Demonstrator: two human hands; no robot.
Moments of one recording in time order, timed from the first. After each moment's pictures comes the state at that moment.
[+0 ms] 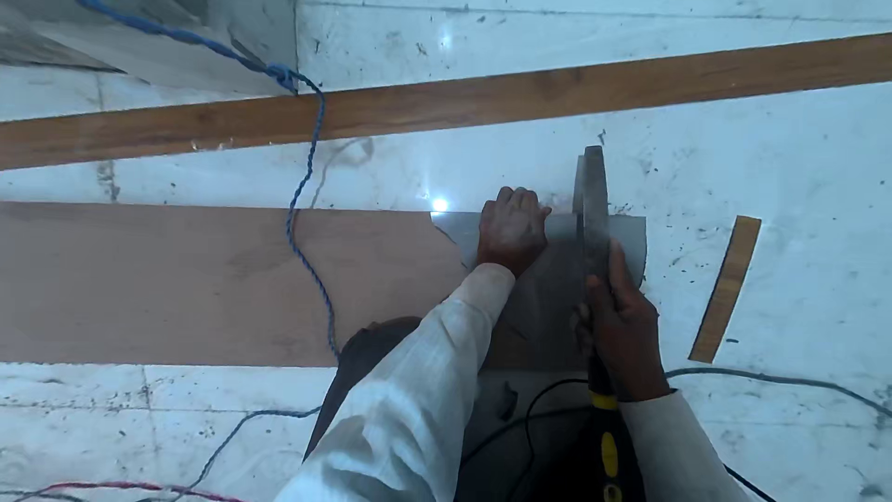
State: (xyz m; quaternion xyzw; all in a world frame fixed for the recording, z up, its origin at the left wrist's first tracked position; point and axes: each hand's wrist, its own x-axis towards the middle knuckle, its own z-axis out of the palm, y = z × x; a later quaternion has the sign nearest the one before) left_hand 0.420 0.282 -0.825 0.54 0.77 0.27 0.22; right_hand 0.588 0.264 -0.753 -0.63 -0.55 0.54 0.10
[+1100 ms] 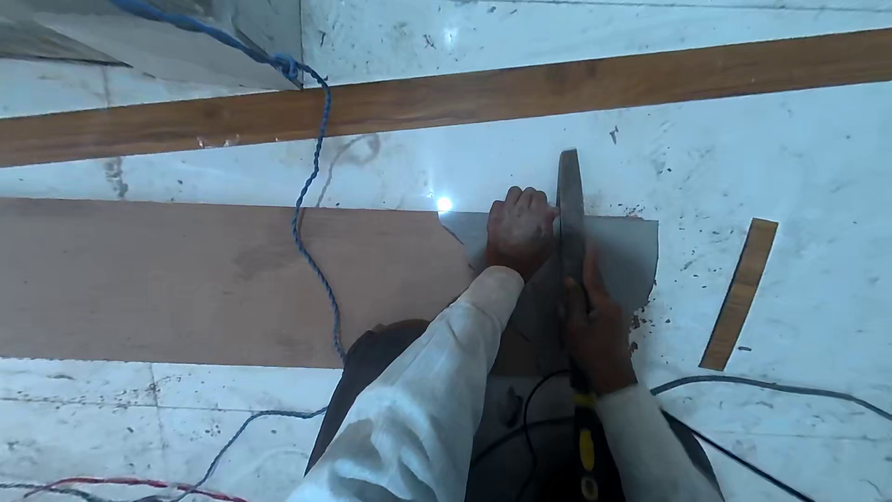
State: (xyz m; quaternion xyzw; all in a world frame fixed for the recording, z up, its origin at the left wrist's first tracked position) left_hand 0.422 0.284 -0.822 0.54 0.77 0.26 0.21; right_hand 0.569 0.248 -0.768 -0.60 -0.70 0.38 0.02
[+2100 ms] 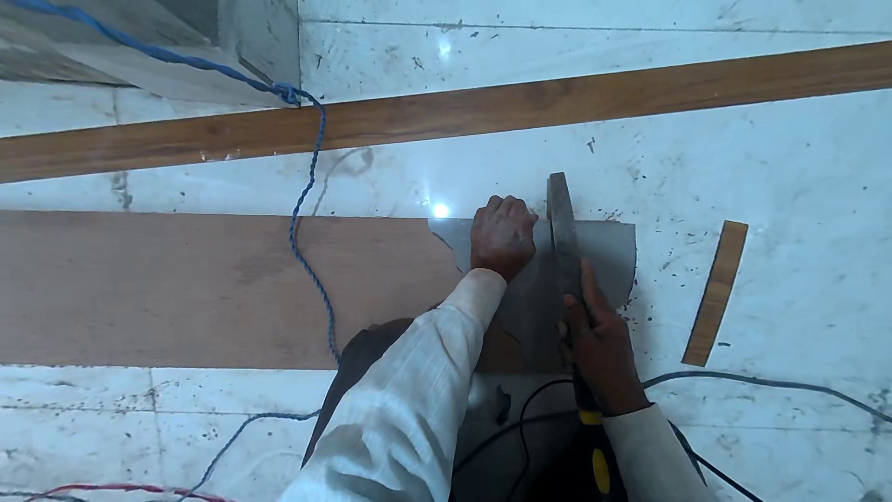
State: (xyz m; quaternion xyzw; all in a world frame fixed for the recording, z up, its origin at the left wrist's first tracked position) left_hand 0.420 0.279 -0.827 0.54 0.77 0.30 0.18; right_hand 0.591 0.249 -0.753 -0.62 -0.54 0.56 0.07
